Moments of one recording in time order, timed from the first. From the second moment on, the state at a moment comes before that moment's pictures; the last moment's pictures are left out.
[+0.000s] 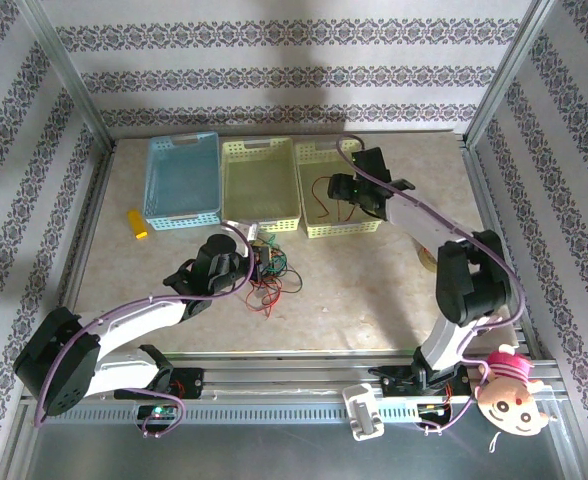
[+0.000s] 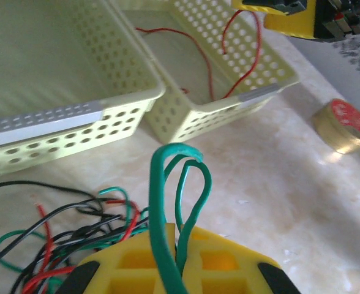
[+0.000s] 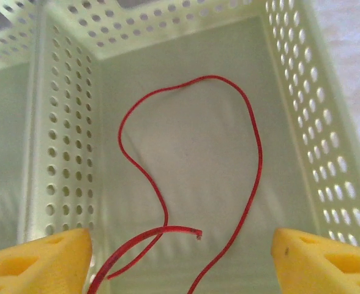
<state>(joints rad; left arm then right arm) -0.65 1.21 0.54 0.24 0.04 -0.41 0.32 1.69 1.26 -0.35 0.04 0.45</state>
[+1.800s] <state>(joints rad) -0.65 1.31 0.64 0.27 0.38 -0.36 0.44 1.28 0.84 -0.13 -0.51 0.42</state>
